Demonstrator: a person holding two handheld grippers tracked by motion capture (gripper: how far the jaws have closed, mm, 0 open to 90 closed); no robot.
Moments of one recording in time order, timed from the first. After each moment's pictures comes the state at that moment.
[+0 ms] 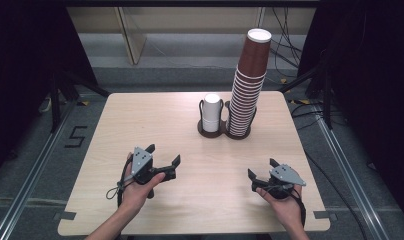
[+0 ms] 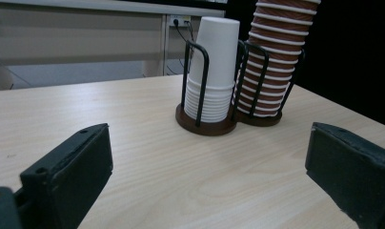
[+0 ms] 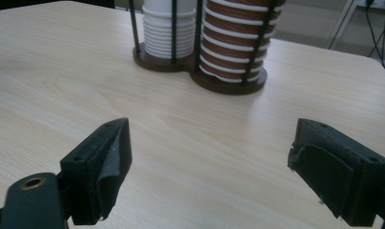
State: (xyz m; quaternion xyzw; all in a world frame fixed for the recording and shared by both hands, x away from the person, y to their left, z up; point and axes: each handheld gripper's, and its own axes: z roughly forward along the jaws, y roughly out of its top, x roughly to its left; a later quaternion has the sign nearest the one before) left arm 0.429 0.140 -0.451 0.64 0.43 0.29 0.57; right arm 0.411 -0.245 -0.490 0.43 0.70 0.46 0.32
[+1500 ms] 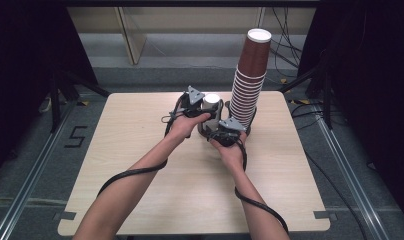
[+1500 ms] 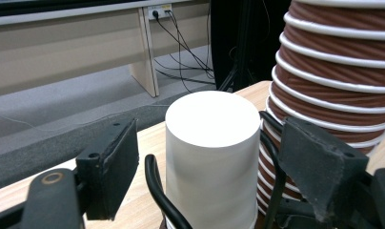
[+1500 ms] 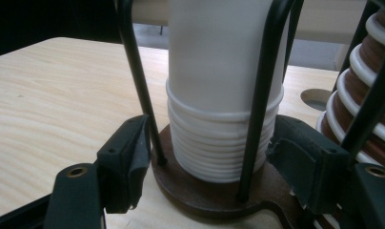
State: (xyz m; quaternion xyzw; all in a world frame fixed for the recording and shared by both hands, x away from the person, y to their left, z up) left arm 0.613 0.025 -0.408 0.71 0.38 0.29 0.52; right arm 0.574 -0.116 -0.493 0.47 0.68 0.49 0.28
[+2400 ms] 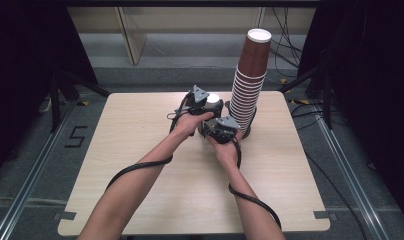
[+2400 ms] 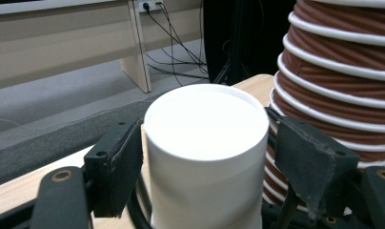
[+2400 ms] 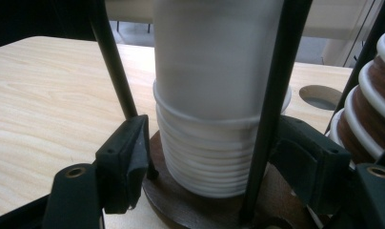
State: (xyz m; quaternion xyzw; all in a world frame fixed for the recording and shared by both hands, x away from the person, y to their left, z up) left arm 0.631 0.012 -0.418 0.72 0.37 0.28 0.52; right arm 0.589 -0.106 -0.500 0.48 0.67 0.48 0.31
